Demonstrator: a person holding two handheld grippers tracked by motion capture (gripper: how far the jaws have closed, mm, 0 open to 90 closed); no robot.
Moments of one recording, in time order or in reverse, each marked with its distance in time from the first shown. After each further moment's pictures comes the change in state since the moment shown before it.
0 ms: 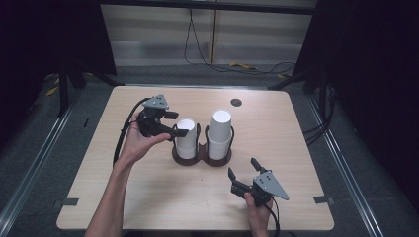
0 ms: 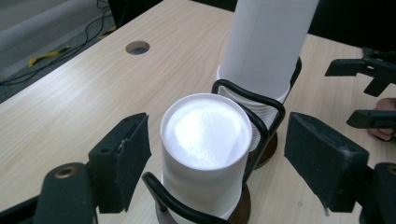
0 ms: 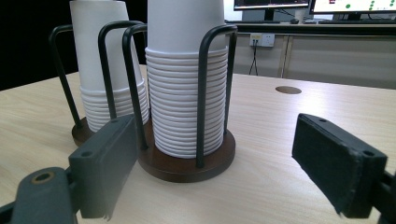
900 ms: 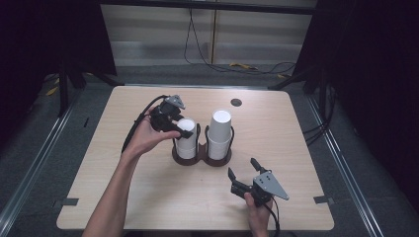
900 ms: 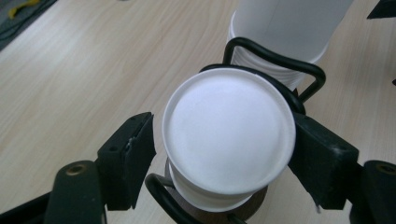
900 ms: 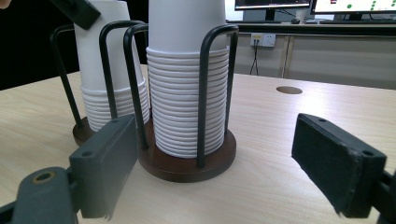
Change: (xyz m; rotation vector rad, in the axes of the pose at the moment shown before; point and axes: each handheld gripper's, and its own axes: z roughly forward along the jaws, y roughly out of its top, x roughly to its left) left arm 0.009 0.016 0.036 0.282 -0.011 0.055; right arm 0.000 0.000 0.000 -0.001 0.002 -0.006
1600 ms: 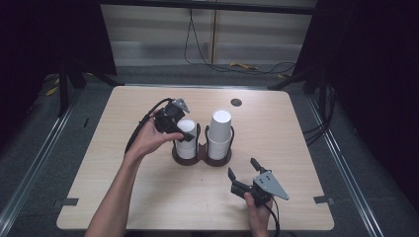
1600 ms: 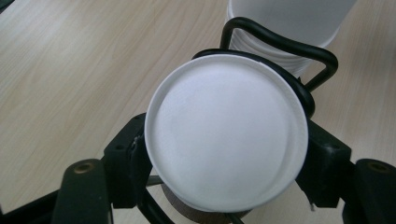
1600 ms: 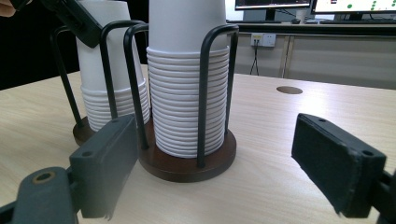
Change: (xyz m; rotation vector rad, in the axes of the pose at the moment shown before) left arm -0.002 0.002 0.012 0.060 -0.005 0.000; right arm 0.000 0.000 0.000 0.003 0.000 0.001
